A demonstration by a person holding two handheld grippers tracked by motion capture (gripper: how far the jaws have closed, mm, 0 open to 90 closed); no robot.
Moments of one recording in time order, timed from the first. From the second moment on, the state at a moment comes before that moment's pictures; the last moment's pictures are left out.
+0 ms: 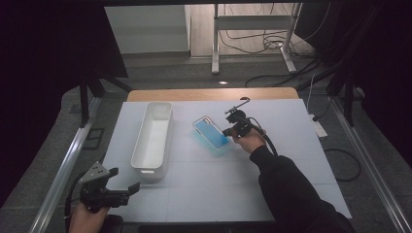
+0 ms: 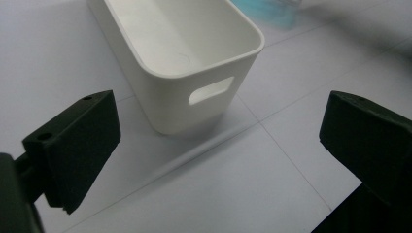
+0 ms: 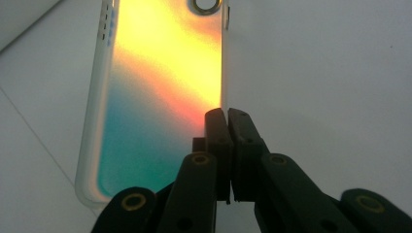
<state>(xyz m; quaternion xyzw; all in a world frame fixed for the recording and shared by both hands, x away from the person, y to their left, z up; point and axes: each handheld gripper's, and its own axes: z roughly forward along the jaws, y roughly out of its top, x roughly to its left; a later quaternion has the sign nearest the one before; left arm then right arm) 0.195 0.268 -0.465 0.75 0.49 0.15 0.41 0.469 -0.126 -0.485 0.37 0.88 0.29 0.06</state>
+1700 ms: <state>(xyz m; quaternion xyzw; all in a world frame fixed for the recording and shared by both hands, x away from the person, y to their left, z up) 0.212 0.248 -0.453 0.74 0.45 0.15 0.48 0.386 -0.193 -0.436 0.35 0.86 0.37 0.08</state>
